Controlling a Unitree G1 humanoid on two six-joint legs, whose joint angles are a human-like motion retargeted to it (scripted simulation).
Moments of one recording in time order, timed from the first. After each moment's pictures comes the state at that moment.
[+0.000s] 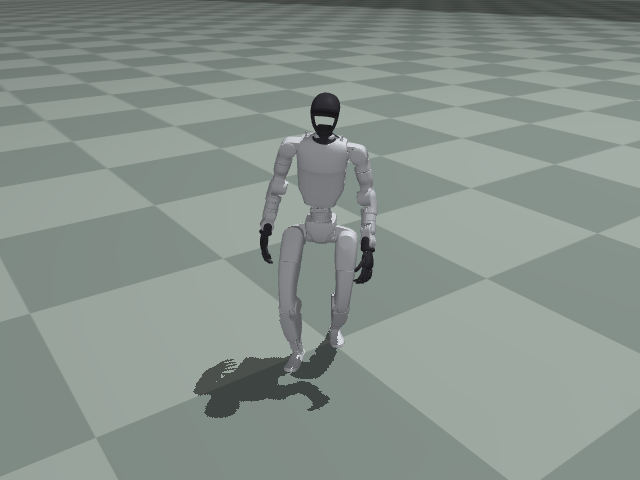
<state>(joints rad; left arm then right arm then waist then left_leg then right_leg) -0.17 0.33 -0.28 0.97 0.04 -0.03 0.00 -0.01 -0.24 0.24 1.31 -0.04 0.02 0.10 0.02 -0.09 0.04 -0.20 -0.03 0.22 0.70 -0.80 0.20 -0.60 -0.07 -0.14 0.75 -0.55 0.04</state>
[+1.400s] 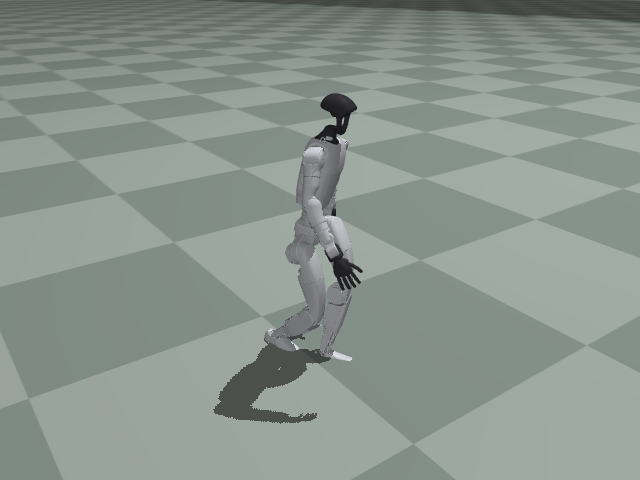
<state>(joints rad) 0.14 0.32 -0.12 1.28 -0.02 -0.04 -0.11 -0.29 -0.34 0.29 1.05 0.08 -0.06 -0.04 0.14 -0.24 0.11 -0.49 -0.26 0.35 0.45 -0.38 0.13 -0.32 -0.12 -0.07 1.03 -0.75 0.01</state>
